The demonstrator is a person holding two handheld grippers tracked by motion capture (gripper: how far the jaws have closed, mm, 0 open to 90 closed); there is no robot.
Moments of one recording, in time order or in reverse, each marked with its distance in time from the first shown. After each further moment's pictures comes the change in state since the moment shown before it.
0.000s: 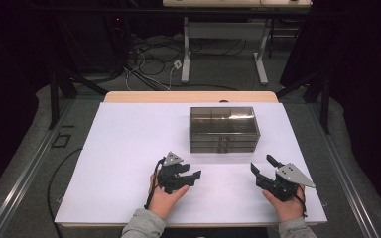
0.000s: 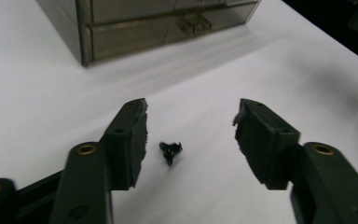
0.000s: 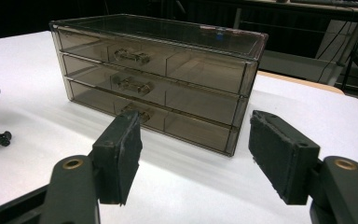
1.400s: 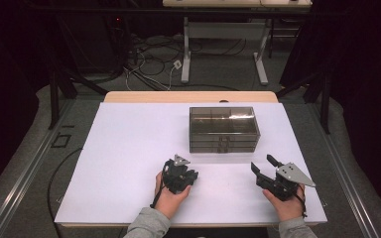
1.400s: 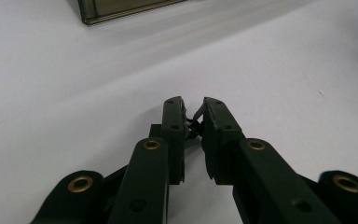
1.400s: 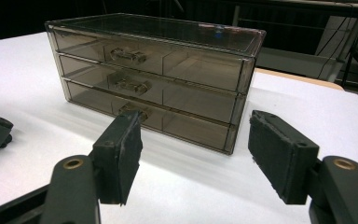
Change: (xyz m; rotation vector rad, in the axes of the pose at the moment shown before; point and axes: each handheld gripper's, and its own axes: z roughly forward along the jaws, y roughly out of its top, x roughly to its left) left arm -0.002 -0.004 0.020 0.108 0.103 0.017; right arm -0.002 -0.001 0.001 0.003 -0.006 0.016
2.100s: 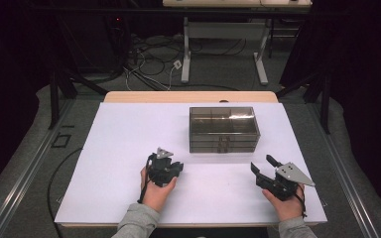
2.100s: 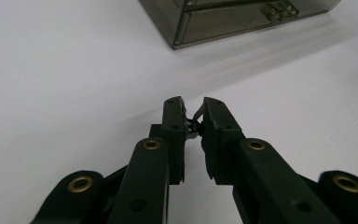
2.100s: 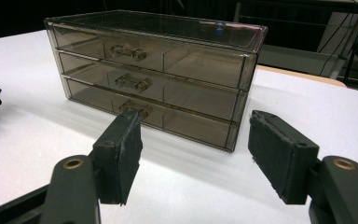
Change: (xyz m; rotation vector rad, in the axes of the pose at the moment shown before) left arm 0.040 0.004 -0.026 -0.055 0.067 -0.073; right arm 0.000 -0.001 0.002 0.008 0.009 0.001
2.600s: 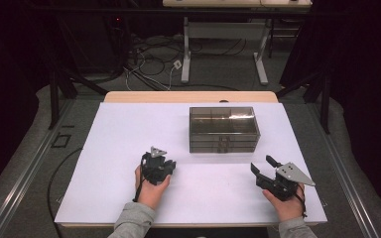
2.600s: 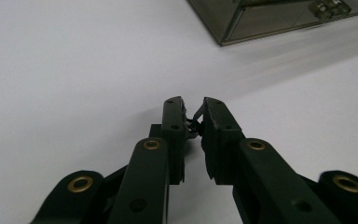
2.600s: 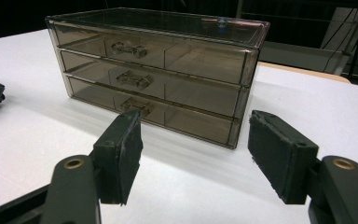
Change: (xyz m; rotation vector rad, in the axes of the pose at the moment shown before) left arm 0.017 -0.004 0.001 0.002 0.078 -0.007; right arm -0.001 -0.001 0.000 0.011 0.011 0.011
